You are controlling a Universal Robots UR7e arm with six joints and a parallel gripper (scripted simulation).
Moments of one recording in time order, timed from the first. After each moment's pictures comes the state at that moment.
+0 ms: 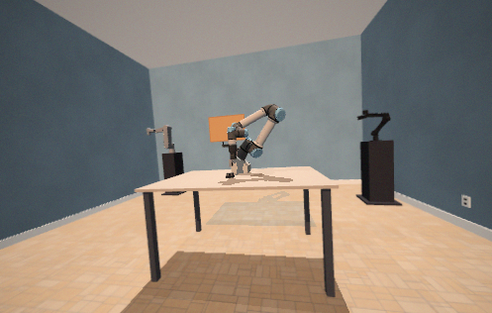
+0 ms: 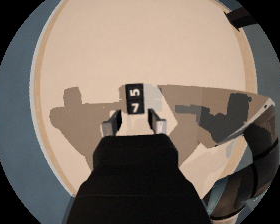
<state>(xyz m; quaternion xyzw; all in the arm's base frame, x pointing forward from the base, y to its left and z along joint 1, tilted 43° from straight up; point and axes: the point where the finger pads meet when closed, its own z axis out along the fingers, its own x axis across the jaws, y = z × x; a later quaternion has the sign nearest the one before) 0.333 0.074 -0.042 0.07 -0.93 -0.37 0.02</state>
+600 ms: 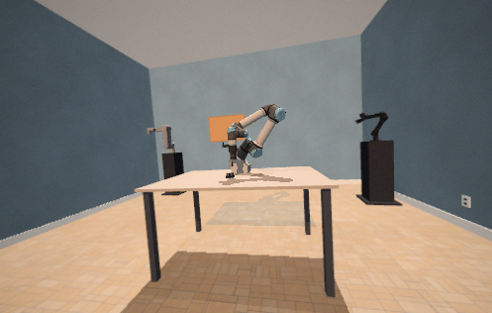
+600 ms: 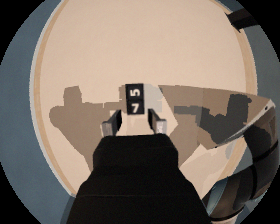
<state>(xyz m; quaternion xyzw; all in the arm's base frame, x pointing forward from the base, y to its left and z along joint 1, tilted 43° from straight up) 0.333 0.076 -0.044 0.07 -0.93 -0.37 0.02</state>
